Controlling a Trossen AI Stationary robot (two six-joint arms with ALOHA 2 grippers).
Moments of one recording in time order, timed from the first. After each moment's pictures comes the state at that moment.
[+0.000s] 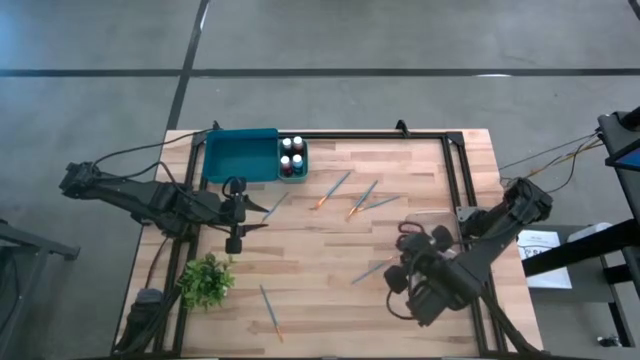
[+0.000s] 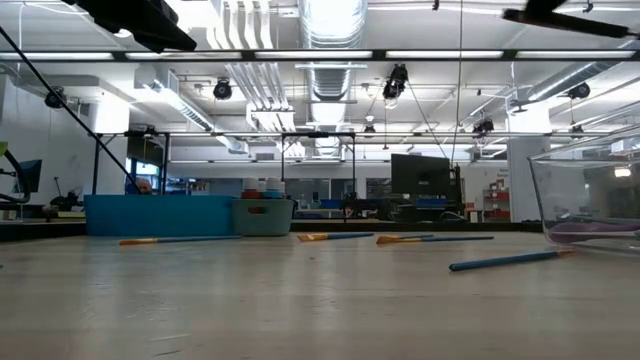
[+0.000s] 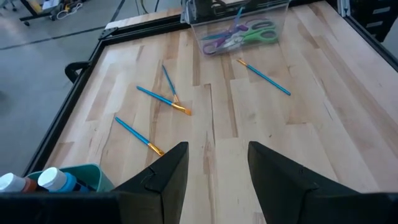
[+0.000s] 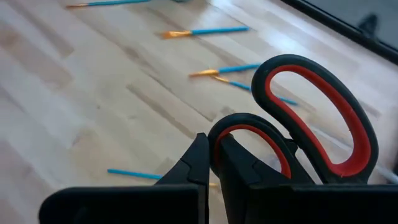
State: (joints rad) left arm -0.25 0.83 0.73 -0.45 -0.29 0.06; right arm 0.76 1.66 1.52 -1.57 0.76 1.74
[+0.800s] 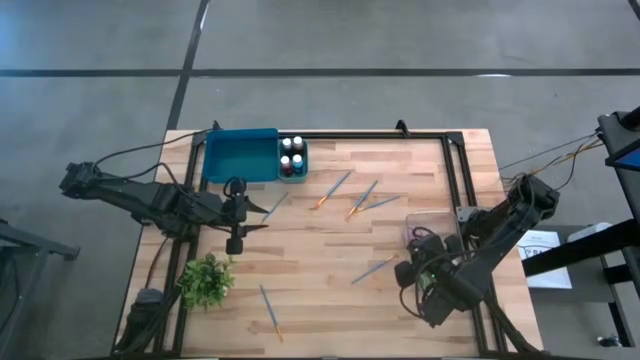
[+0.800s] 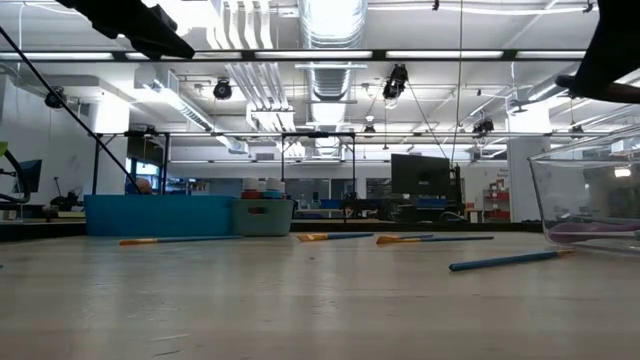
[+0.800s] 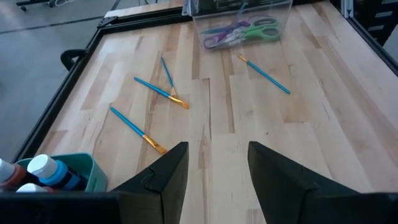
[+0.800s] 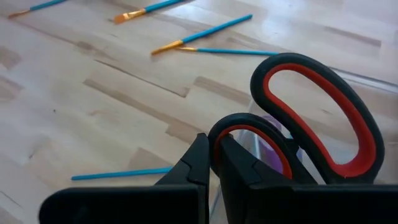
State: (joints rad) left arm -0.25 0.83 0.71 -0.44 -0.29 0.00; right arm 0.84 1.60 1.18 -1.43 0.74 2.11
